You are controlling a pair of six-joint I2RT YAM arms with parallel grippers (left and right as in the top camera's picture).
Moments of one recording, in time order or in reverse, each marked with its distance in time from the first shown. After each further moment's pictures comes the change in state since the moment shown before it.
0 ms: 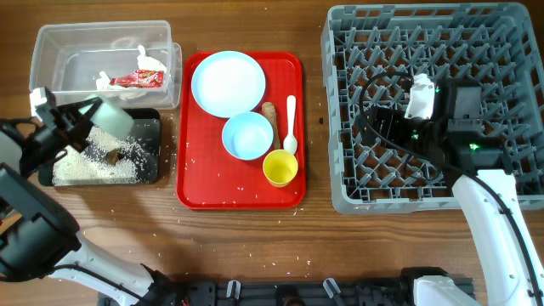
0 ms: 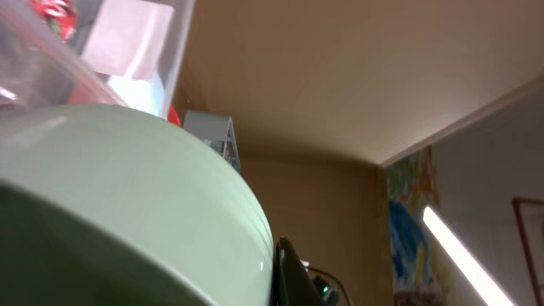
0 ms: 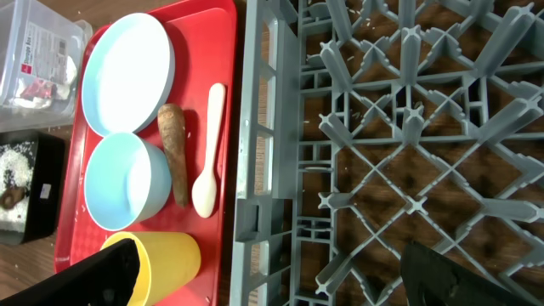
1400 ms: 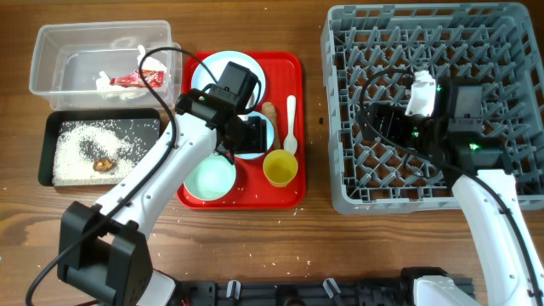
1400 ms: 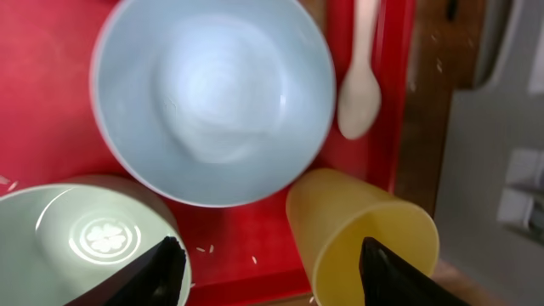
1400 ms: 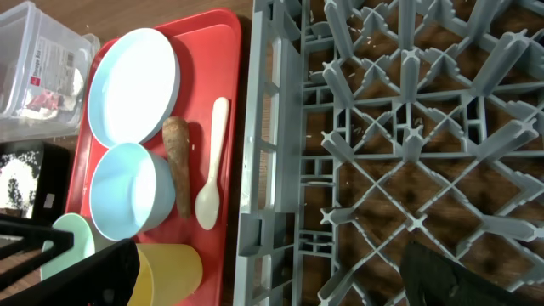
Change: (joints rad) left arm -1.219 -0.318 -0.037 0.078 -1.402 -0.455; right arm 0.000 0.000 0.000 0.037 0.000 0.008
